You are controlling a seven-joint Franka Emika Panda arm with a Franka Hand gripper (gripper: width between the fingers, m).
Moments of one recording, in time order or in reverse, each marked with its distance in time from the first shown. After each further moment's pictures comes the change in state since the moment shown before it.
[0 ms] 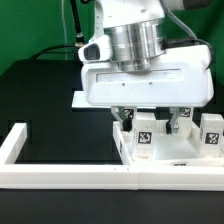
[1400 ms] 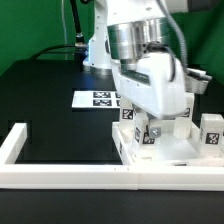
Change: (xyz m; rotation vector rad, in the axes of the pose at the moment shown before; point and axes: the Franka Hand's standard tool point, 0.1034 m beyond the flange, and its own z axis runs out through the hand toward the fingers) arm 0.001 0.001 0.003 0.091 0.034 1.096
